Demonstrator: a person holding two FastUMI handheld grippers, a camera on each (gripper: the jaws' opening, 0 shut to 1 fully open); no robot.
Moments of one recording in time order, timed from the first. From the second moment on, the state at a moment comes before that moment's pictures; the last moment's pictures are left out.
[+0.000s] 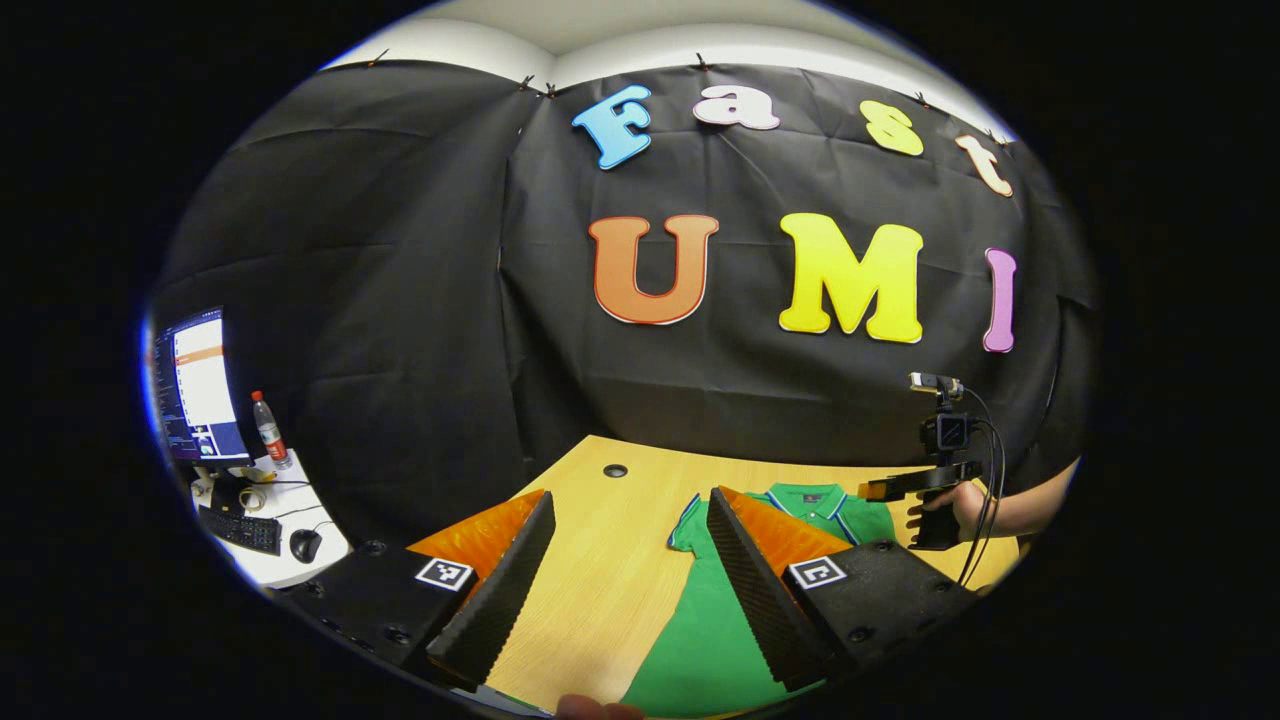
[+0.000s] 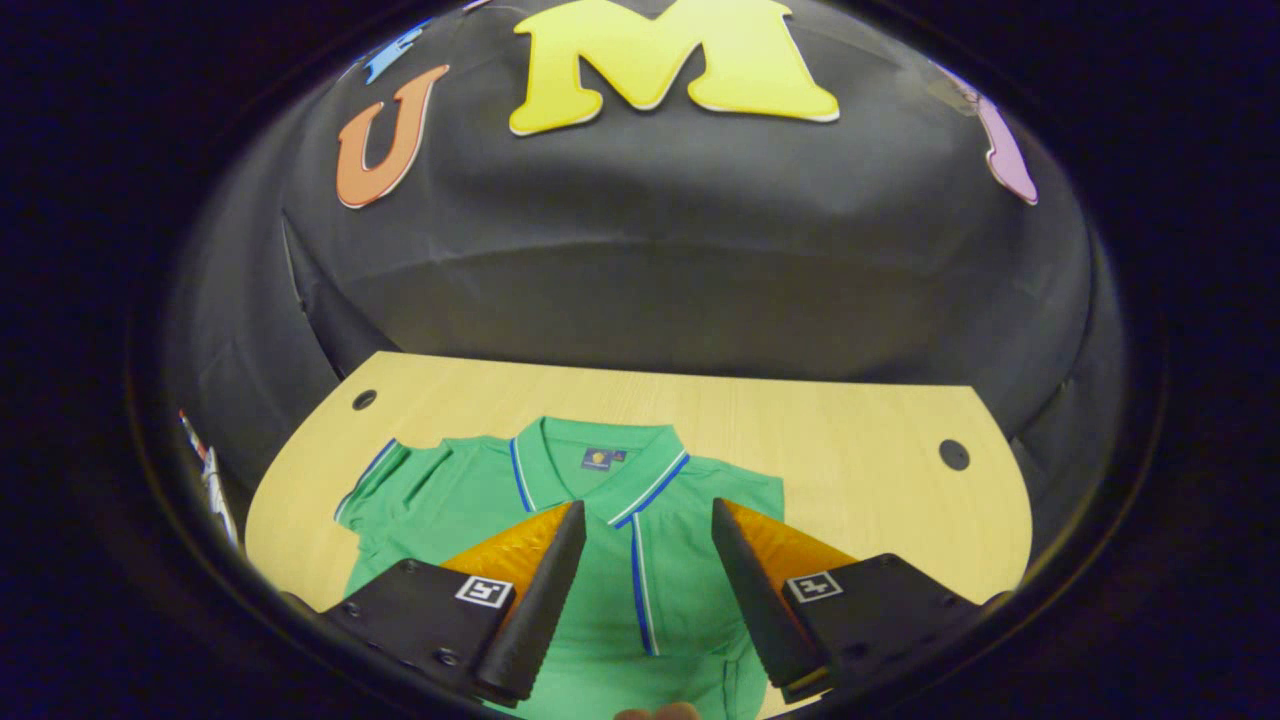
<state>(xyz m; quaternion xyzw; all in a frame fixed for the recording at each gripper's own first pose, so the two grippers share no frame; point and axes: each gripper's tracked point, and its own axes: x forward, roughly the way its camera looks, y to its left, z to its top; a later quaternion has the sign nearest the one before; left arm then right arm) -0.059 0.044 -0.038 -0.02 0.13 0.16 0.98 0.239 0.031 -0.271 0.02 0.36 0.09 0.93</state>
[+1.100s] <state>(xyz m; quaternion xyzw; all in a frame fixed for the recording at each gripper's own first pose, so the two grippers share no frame) -0.021 0.002 -0.106 -0.08 0.22 -0.04 0.97 0.016 -0.031 -0.051 -0.03 0.20 0.04 0.98</state>
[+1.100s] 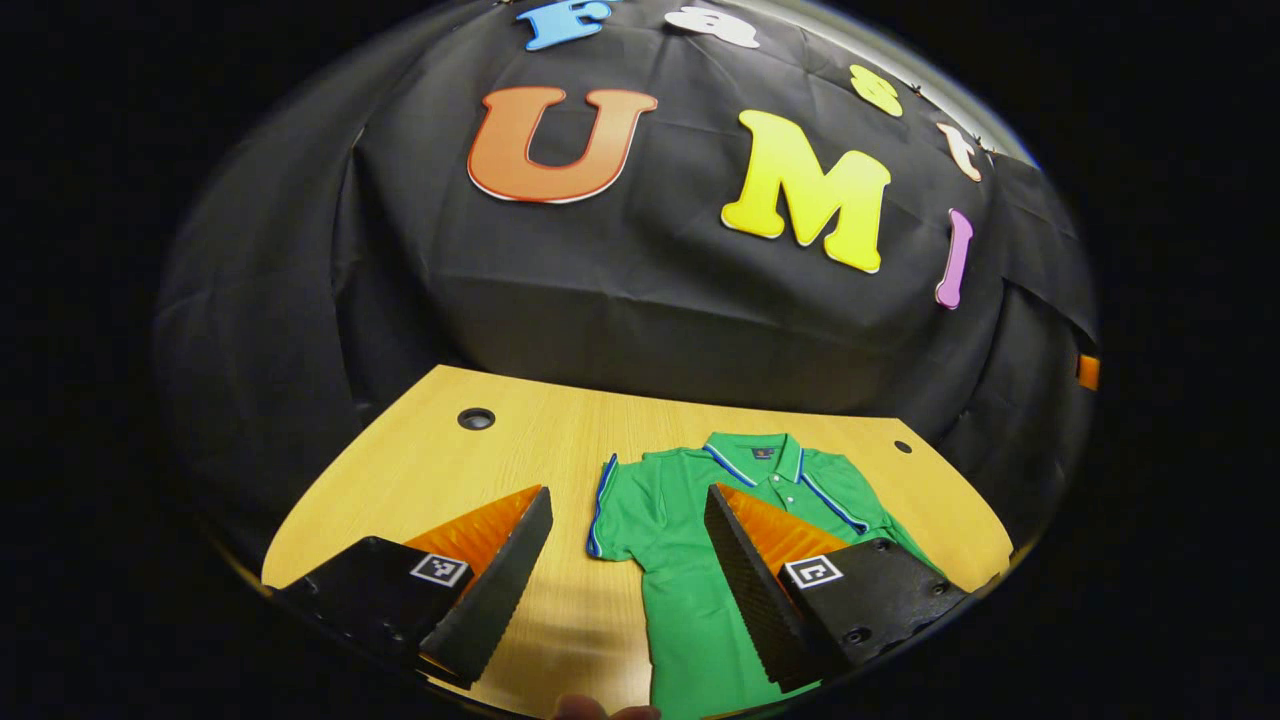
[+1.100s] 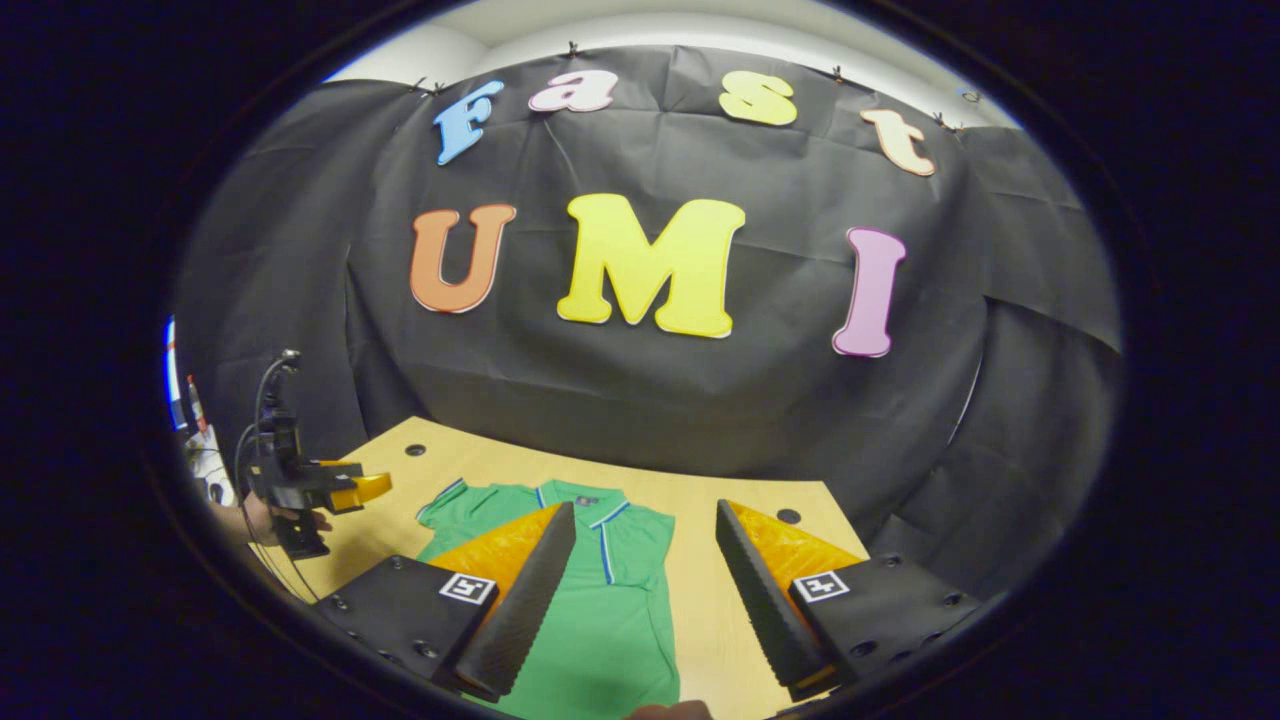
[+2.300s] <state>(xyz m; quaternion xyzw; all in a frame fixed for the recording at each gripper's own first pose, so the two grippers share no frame) -0.014 0.009 -0.164 -0.04 0.33 -0.05 0.94 -0.026 -0.095 -0.086 -0.01 0.26 -0.05 0.96</state>
